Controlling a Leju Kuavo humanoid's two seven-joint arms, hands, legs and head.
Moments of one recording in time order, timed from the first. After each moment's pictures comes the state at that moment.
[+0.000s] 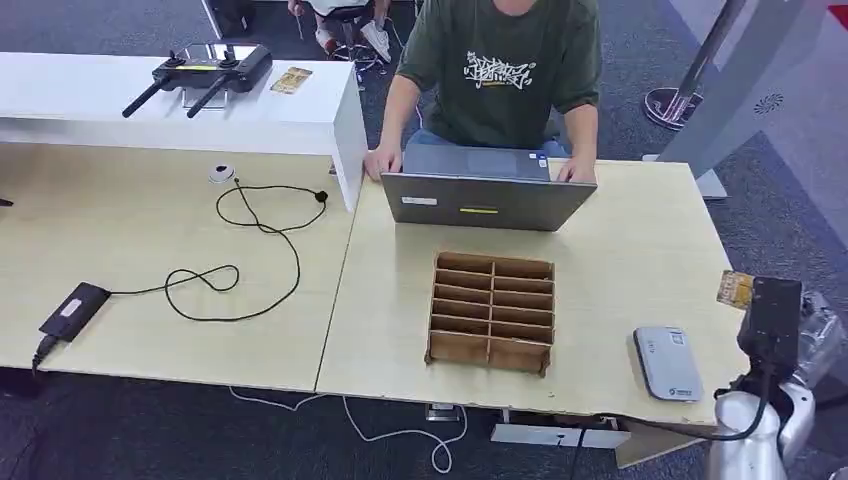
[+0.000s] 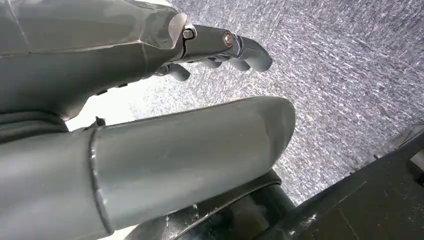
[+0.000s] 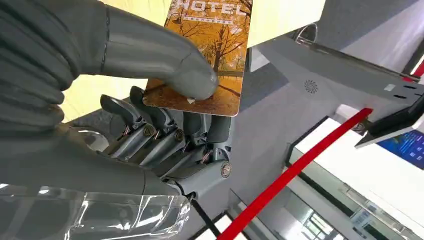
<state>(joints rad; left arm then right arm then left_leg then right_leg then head) -0.16 -0.22 0.30 -0.24 -1.18 0.02 0.24 -0.30 -0.07 -0.43 -1.25 0.61 -0.37 -0.07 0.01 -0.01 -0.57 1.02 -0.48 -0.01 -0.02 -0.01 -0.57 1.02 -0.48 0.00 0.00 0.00</state>
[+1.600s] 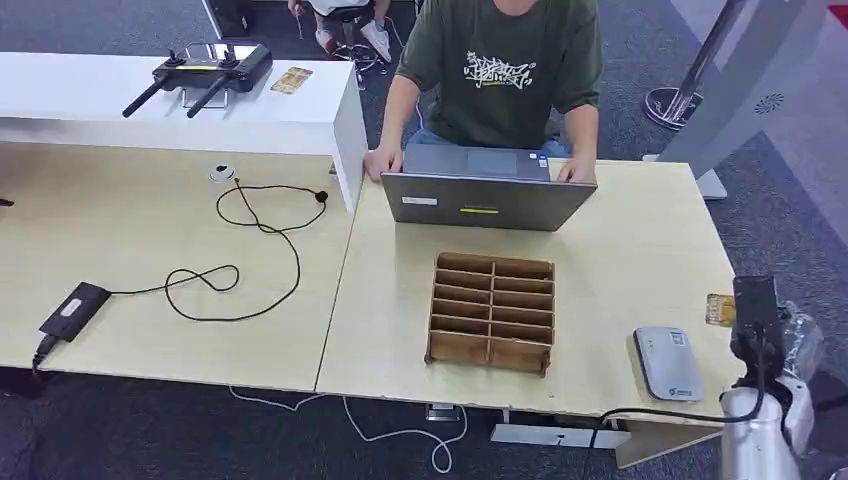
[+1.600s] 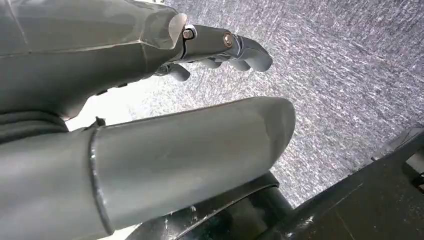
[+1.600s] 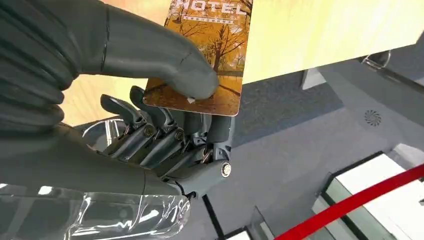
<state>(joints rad) -0.17 -0.22 0.30 -0.24 -1.19 0.03 0.23 -0.37 -0.16 -0.45 -1.00 0.72 -0.28 -0.01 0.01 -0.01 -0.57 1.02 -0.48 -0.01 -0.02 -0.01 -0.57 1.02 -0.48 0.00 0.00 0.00</state>
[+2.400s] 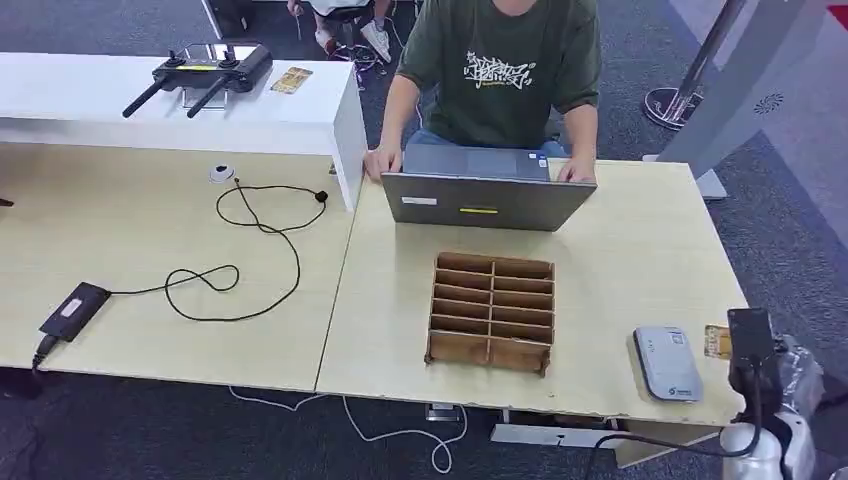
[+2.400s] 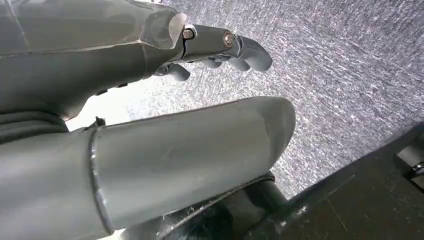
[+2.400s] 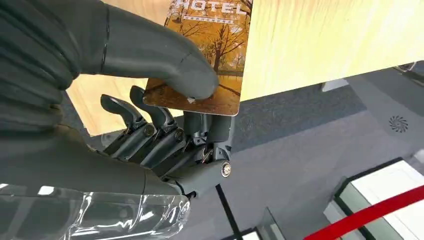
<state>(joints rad) -0.17 -0.23 0.31 -0.24 -1.20 0.03 0.23 -0.25 -0.11 -0.47 -1.12 0.75 -0.26 0.01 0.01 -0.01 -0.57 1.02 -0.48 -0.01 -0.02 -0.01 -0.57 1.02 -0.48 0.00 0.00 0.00</state>
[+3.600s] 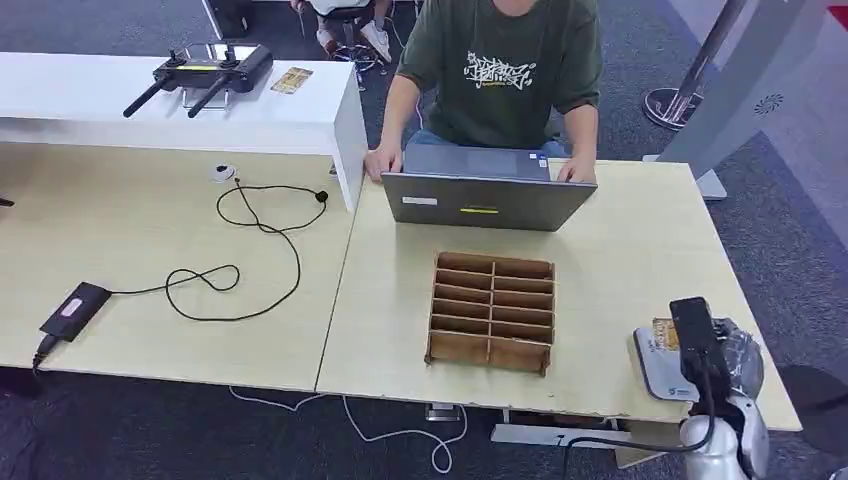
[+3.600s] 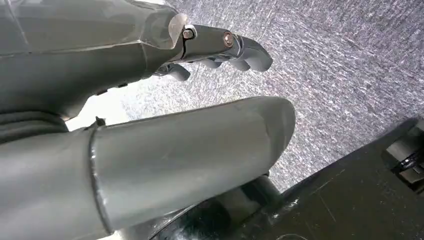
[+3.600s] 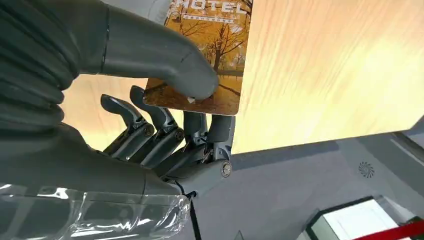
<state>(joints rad) -0.17 -0.23 0.31 -0.24 -1.17 0.02 0.22 -0.21 -0.05 -0.34 -1.22 0.79 -0.18 0.08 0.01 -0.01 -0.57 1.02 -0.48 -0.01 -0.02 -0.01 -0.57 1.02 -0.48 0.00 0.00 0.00</state>
